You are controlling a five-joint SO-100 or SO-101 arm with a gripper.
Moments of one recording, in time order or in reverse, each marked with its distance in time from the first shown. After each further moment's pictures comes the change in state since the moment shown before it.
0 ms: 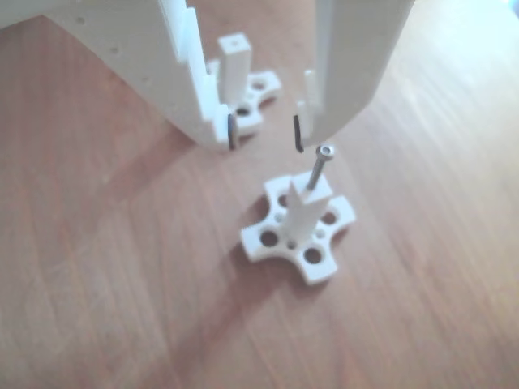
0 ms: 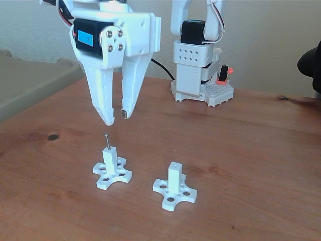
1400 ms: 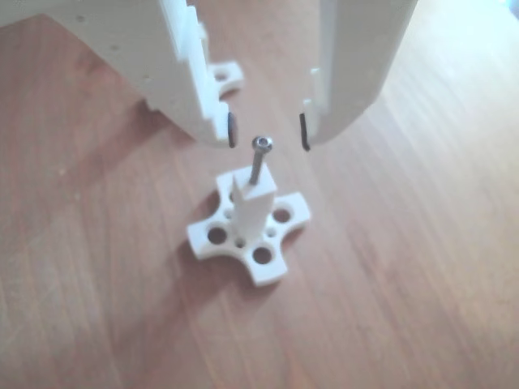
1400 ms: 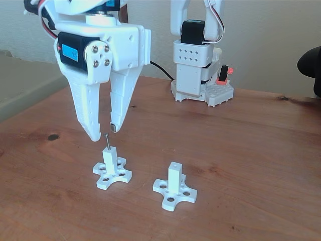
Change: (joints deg) arm 0.0 -8.1 -6.9 -2.0 -0.7
